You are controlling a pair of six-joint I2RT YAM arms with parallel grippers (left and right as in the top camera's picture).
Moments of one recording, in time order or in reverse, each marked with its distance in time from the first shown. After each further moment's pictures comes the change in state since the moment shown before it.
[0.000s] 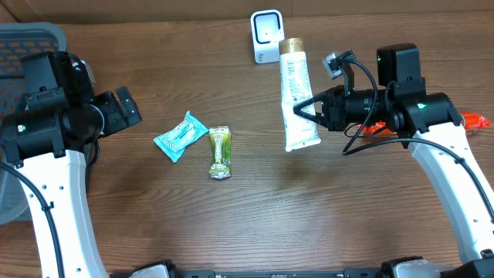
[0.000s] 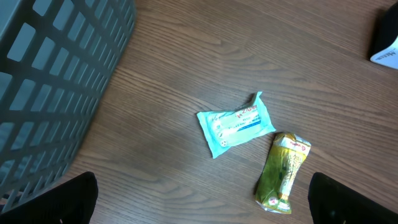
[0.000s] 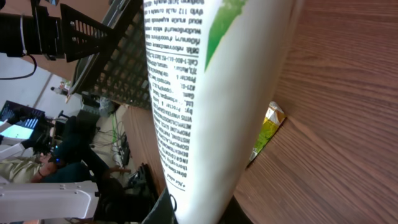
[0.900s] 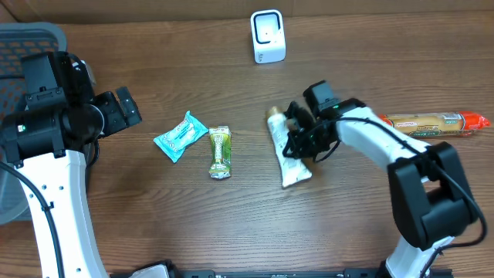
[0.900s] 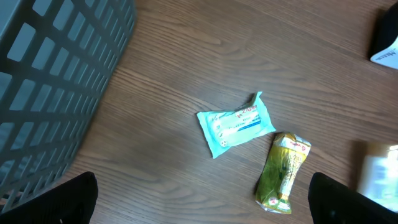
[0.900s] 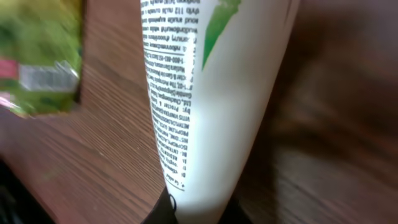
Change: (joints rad) left arm 0.000 0.000 0.000 0.000 0.000 0.000; right arm 0.183 0.410 -0.077 -0.010 0.496 0.031
